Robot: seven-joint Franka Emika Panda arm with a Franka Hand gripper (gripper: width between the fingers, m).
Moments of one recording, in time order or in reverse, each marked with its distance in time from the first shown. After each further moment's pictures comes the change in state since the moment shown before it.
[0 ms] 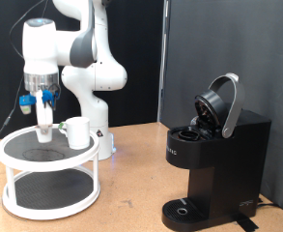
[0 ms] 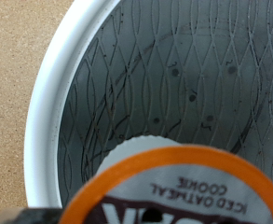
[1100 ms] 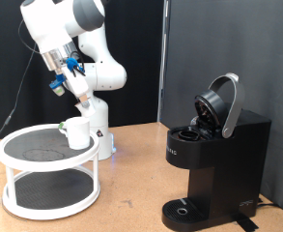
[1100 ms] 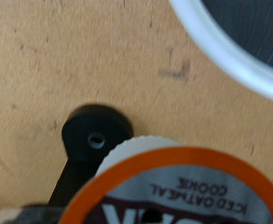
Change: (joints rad) arm 0.124 -0.055 0.004 0.101 0.526 -0.234 -0.125
